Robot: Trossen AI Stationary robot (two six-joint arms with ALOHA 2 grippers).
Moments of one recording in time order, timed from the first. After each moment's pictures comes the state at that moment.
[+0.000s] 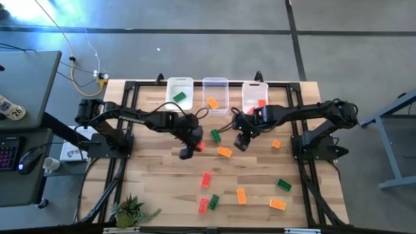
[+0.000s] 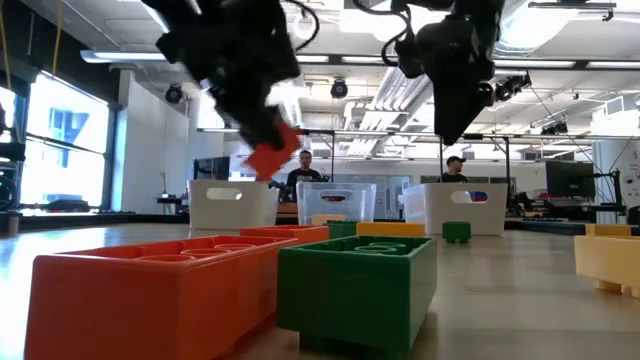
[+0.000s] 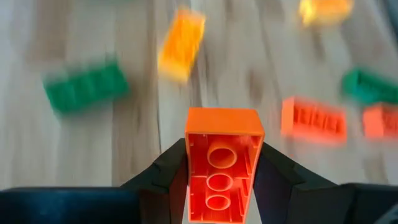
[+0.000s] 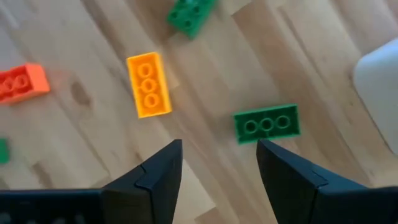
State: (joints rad) left arm 0.19 1.58 0.94 -0.22 0.26 0.03; right arm -0.02 1.51 1.20 -0.96 0.04 0.56
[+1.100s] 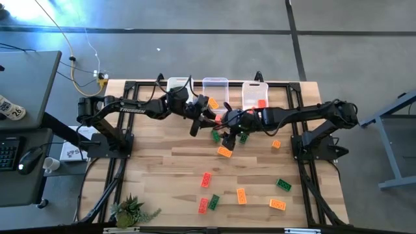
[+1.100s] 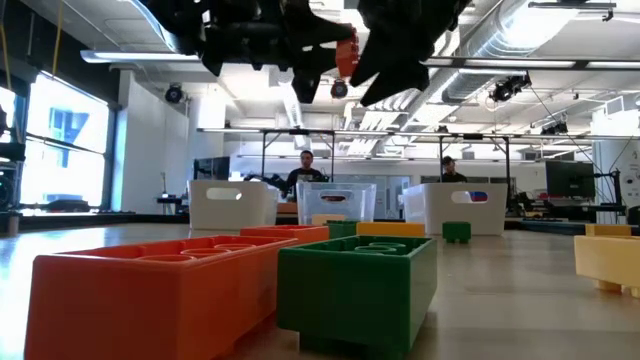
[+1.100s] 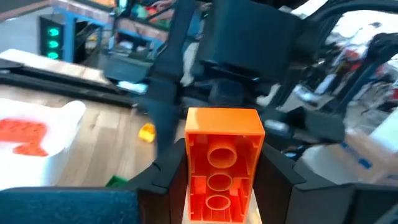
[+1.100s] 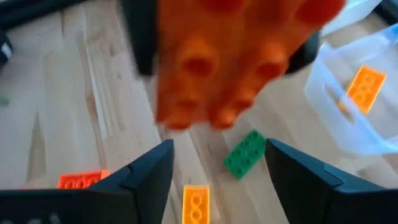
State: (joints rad) left arm 0.39 1.58 0.94 0.49 0.56 -0.26; right arm 0.01 1.51 1.20 -0.49 0.14 0.36
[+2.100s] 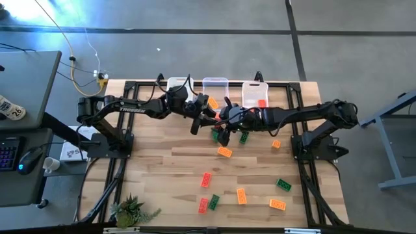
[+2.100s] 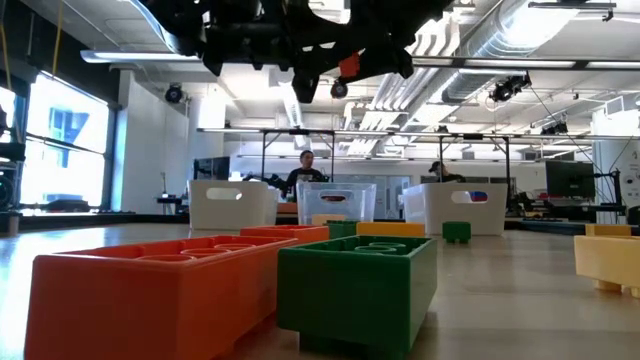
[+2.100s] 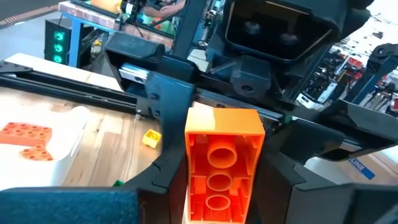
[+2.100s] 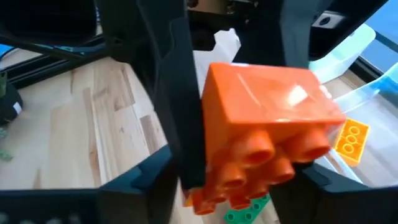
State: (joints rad) left arm 0.40 1.58 0.94 0.50 0.53 -0.28; right arm 0.01 1.51 1.20 -0.30 0.24 0.34
